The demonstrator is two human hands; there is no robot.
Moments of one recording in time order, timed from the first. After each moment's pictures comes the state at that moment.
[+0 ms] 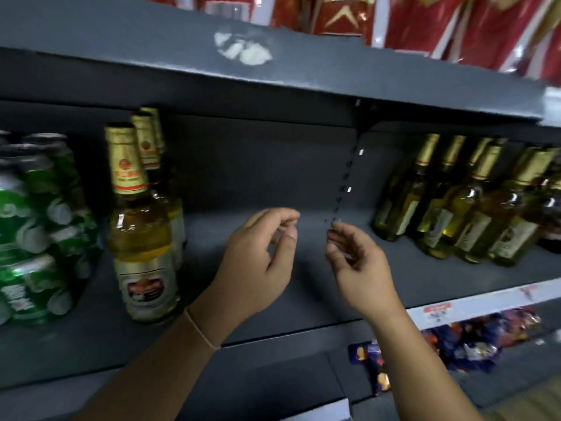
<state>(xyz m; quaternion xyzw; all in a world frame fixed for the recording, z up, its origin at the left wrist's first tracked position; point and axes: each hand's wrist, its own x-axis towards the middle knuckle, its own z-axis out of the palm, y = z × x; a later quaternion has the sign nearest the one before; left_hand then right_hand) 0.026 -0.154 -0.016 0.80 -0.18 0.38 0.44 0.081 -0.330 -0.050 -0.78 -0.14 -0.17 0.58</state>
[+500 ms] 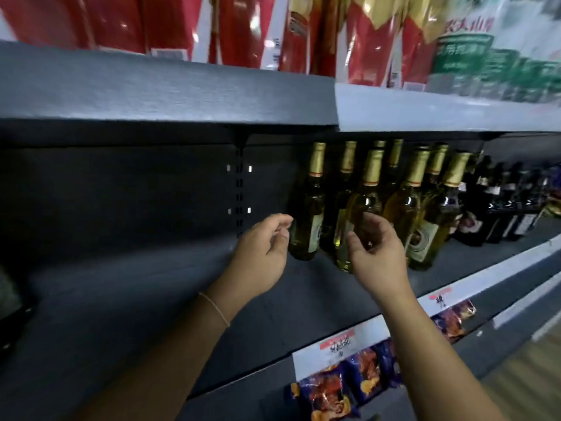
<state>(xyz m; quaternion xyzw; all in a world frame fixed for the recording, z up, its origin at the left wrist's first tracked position) 0.179 -0.350 -0.016 0.82 -0.18 0.20 0.50 0.191 -0.553 -0.032 -0.79 0.02 -0.31 0.53</state>
